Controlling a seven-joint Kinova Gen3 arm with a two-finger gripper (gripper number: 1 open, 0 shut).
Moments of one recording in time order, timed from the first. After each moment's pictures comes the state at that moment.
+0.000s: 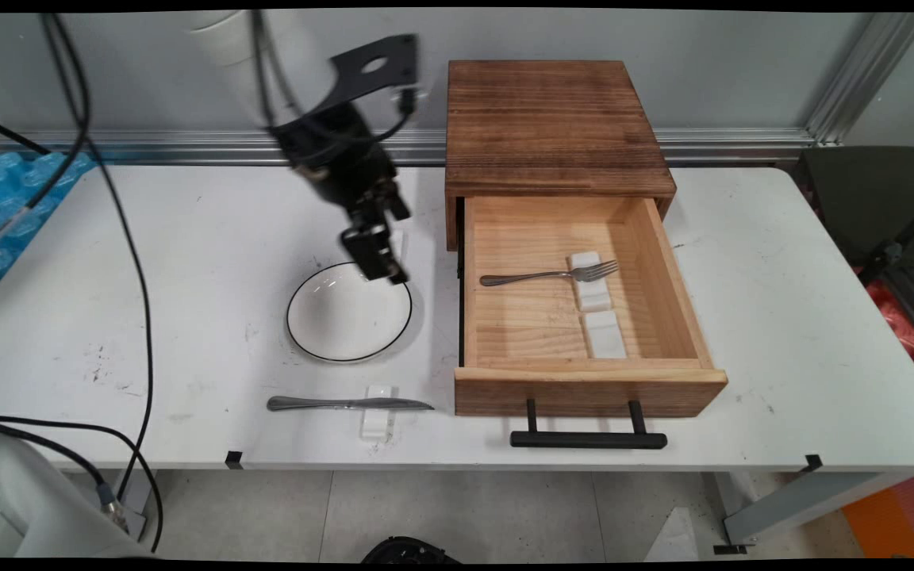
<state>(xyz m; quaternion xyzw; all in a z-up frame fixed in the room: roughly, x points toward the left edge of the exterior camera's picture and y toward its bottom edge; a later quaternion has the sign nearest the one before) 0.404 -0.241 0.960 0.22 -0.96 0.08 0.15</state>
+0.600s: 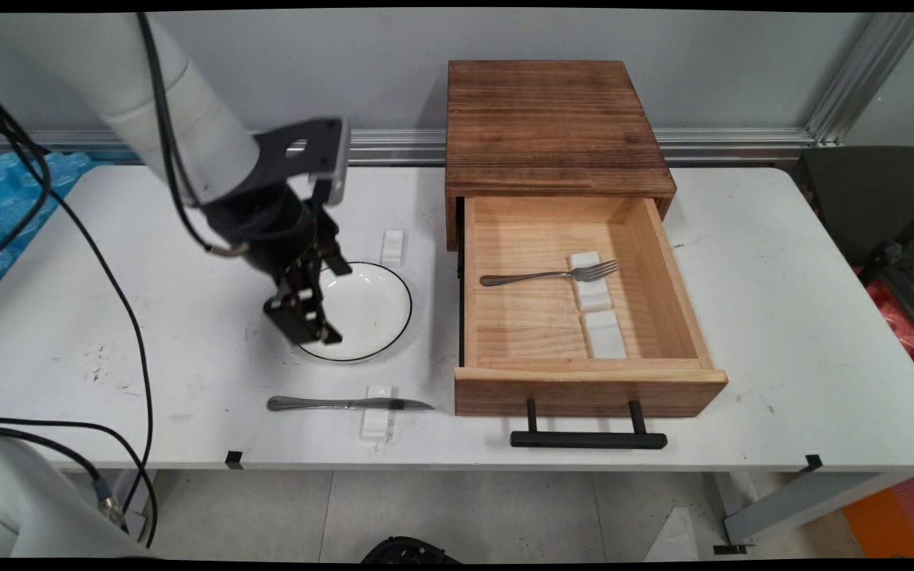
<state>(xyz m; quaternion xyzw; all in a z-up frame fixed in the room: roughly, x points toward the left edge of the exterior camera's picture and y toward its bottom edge) 0.440 -0.183 0.915 0.21 -0.97 0.06 0.13</state>
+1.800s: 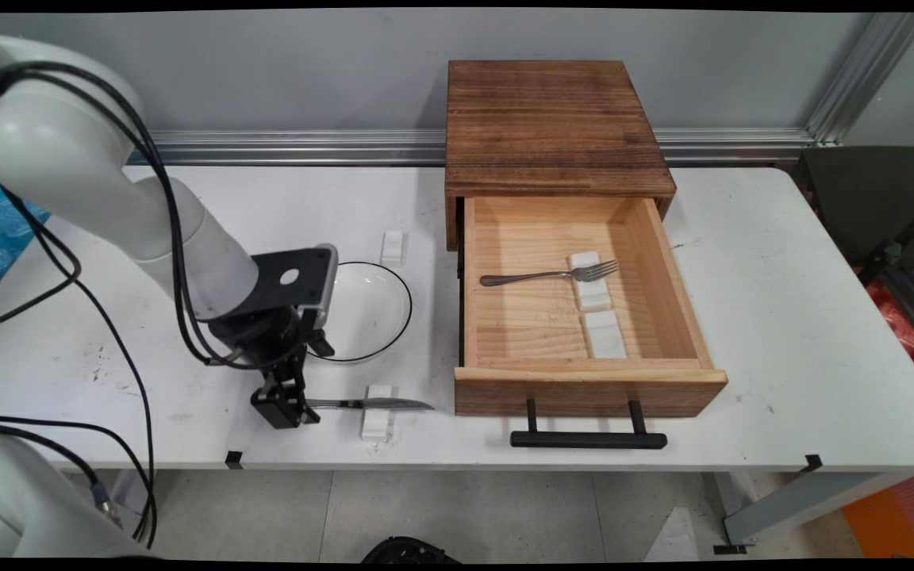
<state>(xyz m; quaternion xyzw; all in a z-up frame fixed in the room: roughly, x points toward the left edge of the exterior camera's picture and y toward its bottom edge) 0.452 -0.151 0.811 0.19 -0.98 0.03 0.11</state>
